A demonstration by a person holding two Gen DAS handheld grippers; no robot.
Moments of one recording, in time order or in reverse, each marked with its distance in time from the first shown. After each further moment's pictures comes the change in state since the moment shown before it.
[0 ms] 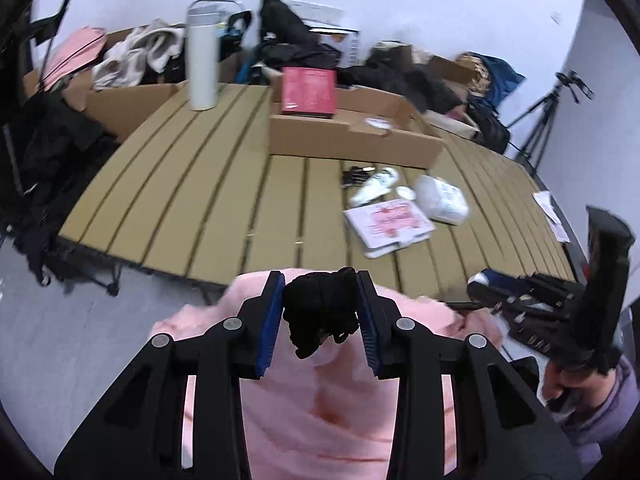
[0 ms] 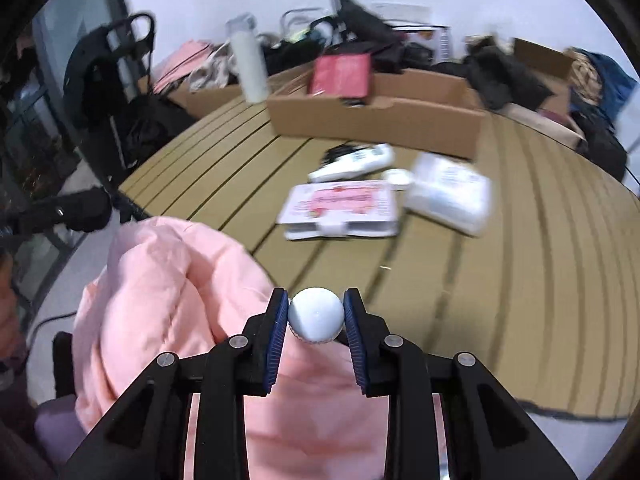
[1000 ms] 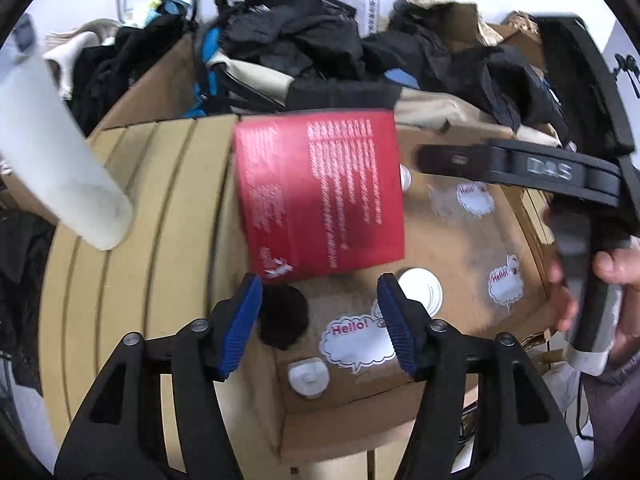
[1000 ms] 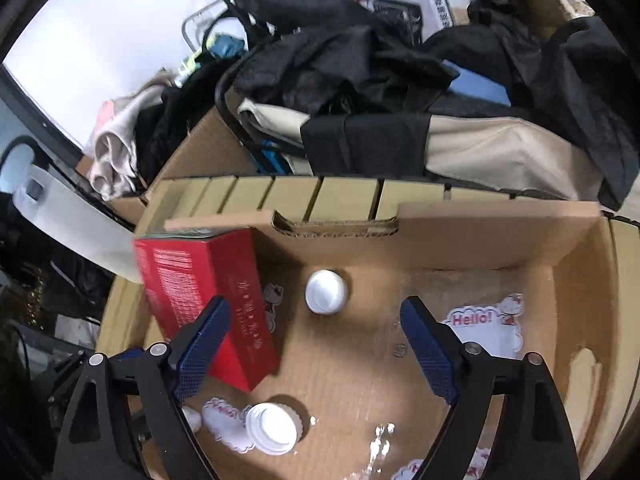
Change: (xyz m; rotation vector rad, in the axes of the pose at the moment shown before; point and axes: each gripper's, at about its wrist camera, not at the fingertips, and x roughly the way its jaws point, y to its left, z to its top) left arm 0.276 0.033 0.268 0.092 0.197 0.054; right arm 0.282 -0.134 0.339 0.276 0.131 0.117
